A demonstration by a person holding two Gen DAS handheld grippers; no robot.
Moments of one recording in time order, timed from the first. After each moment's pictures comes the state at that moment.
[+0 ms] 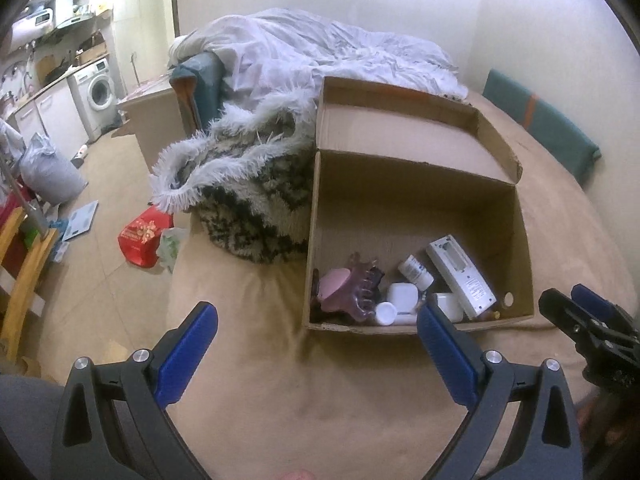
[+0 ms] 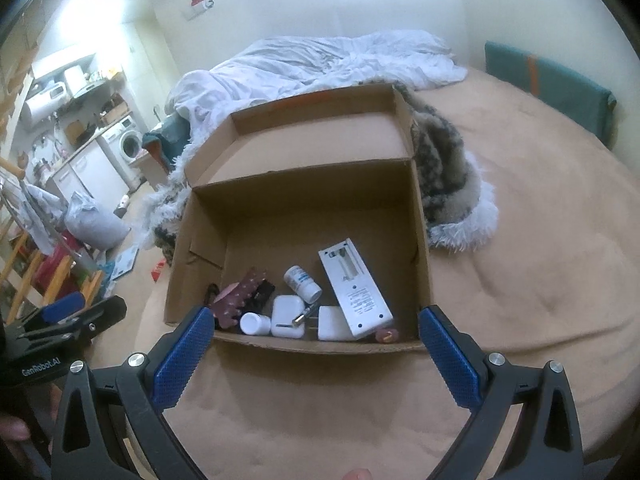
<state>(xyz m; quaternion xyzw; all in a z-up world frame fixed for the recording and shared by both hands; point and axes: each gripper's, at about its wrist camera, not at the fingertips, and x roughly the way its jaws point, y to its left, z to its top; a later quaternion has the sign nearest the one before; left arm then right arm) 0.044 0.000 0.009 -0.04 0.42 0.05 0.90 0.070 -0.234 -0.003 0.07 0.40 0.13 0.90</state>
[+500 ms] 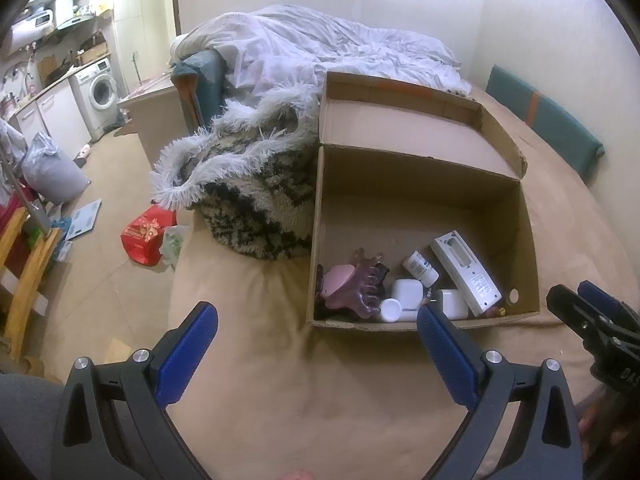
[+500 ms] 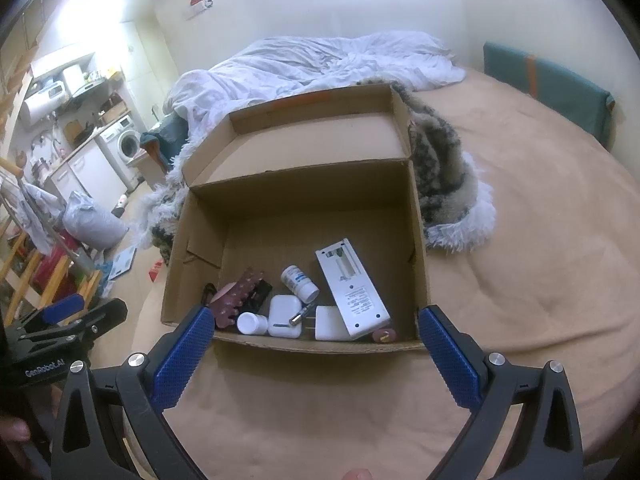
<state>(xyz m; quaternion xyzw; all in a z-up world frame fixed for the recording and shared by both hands) 0.045 0.001 0.004 -0.04 0.42 0.05 0.90 0.068 -0.237 -0.004 0.07 0.40 0.12 0.91</state>
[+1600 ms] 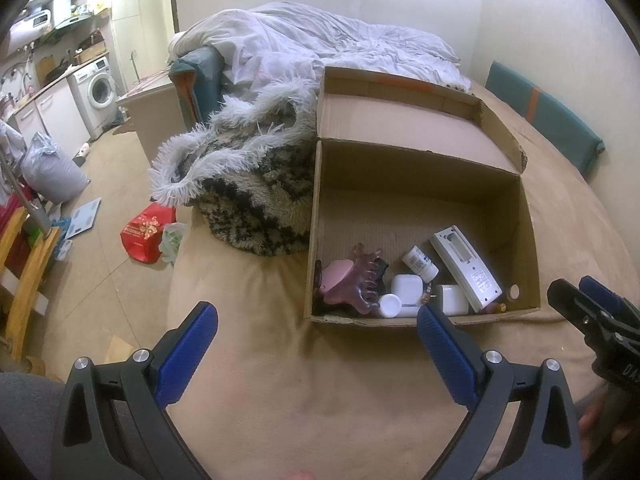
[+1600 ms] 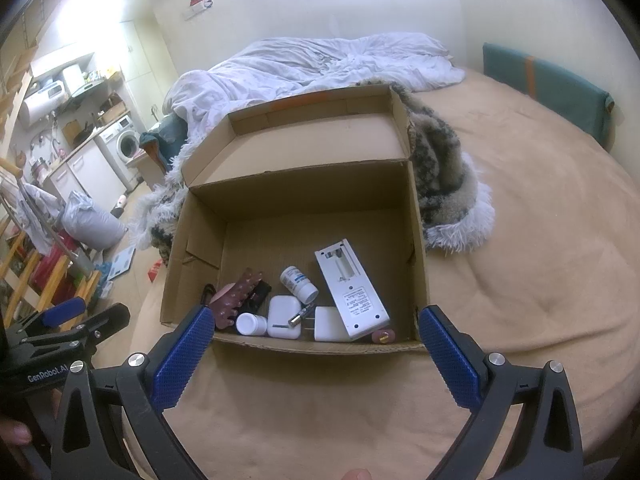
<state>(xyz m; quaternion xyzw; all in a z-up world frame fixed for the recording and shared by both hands) 0.044 -0.001 0.001 -0.04 0.43 0.05 0.90 0.068 -0.237 -0.005 0.07 0.40 0.12 0.91</state>
